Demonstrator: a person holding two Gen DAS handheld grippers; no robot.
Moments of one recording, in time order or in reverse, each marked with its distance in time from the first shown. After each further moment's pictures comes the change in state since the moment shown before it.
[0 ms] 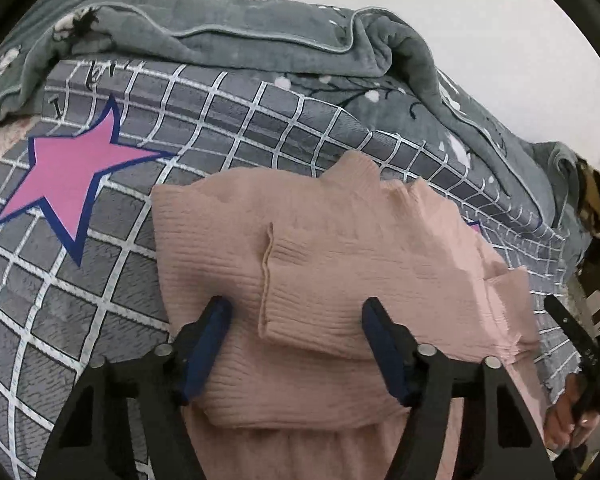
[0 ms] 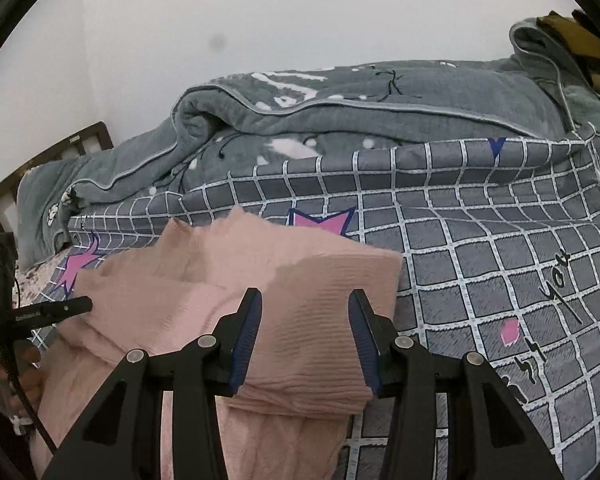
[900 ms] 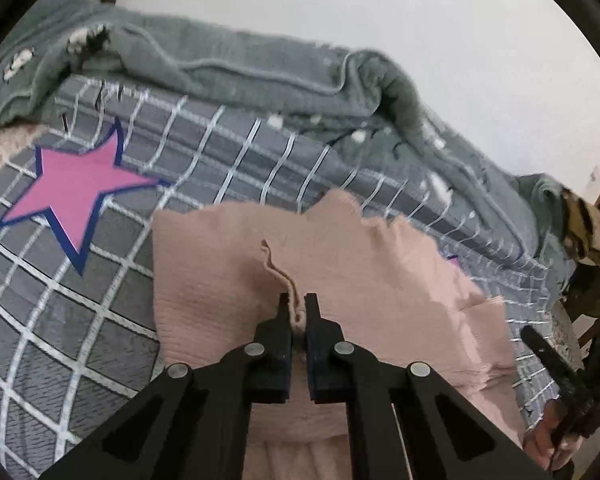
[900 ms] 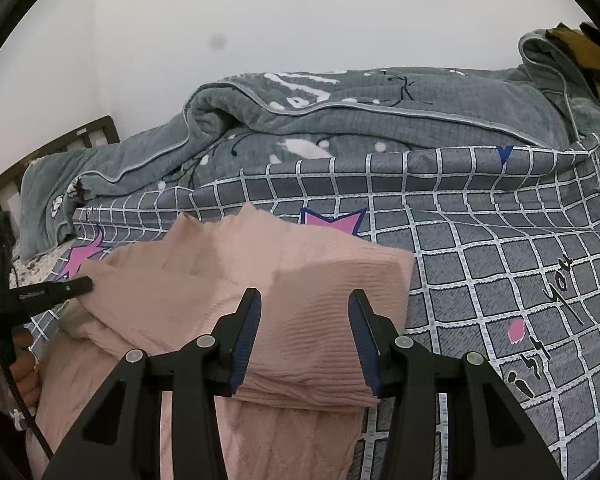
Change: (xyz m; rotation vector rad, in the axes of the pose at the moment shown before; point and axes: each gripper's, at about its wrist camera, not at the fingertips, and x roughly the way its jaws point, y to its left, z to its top) left arm -0.028 -0.002 0.000 -0.051 -0.139 -0.071; right arm -0.006 0.010 -0.004 -0.035 -0.021 0.010
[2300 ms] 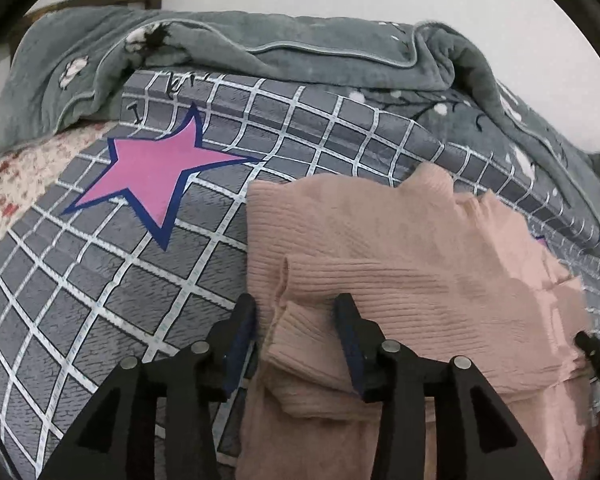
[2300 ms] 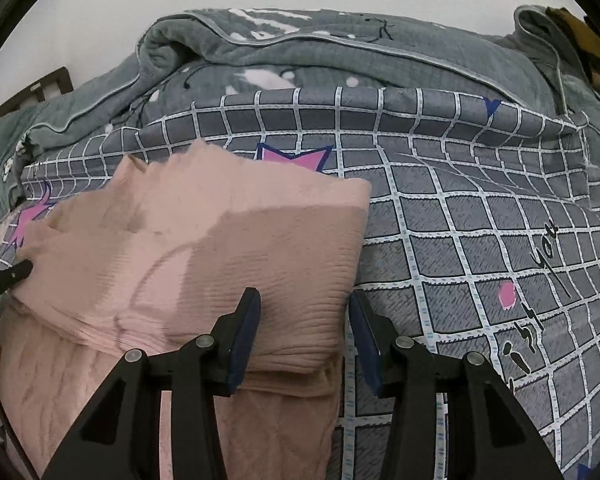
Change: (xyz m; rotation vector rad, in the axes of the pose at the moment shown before) left arm 0.019 0.013 -0.014 0.045 0.056 0.357; right arm 0.036 -0.001 -0.011 -0.027 0.205 -0.167
